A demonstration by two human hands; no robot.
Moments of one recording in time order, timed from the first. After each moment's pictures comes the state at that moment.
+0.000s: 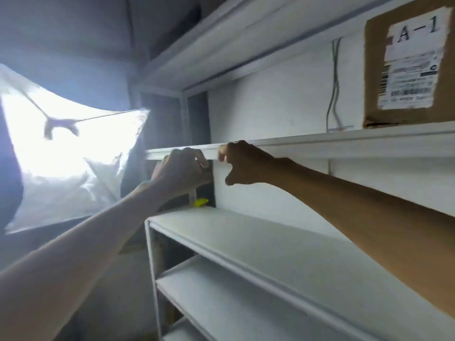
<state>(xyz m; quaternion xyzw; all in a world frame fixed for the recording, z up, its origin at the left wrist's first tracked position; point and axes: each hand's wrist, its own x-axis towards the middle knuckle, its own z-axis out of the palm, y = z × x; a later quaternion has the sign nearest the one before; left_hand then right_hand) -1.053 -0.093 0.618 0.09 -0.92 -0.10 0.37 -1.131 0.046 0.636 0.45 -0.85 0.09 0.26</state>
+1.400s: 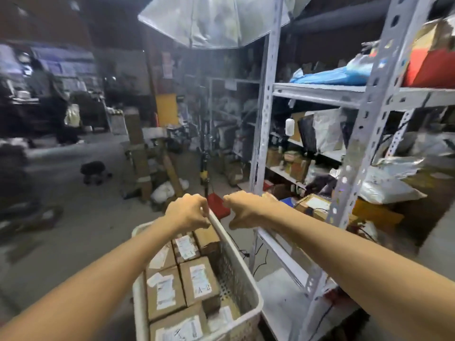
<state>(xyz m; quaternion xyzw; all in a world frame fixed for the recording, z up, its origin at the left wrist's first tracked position) -0.187 -0.079 0.330 0.89 -0.45 -0.03 0.12 -0.301 -0.198 0.359 0.99 -0.11 -0.03 -0.03</state>
